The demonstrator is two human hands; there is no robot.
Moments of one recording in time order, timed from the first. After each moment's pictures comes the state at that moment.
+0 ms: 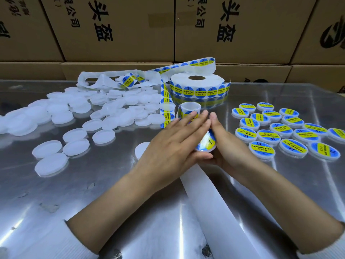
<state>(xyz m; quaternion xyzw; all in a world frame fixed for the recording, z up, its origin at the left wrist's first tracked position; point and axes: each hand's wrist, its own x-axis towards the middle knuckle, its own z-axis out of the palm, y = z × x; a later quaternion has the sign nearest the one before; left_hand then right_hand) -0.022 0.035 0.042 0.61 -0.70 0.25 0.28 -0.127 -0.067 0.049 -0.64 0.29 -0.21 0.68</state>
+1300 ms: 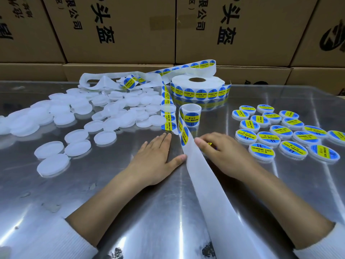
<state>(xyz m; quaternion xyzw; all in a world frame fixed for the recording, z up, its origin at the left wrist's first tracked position) 0.020 0.033 0.010 0.84 -0.53 -0.06 0.10 -0.133 -0.093 0.031 -0.92 0.29 -0.17 0.20</state>
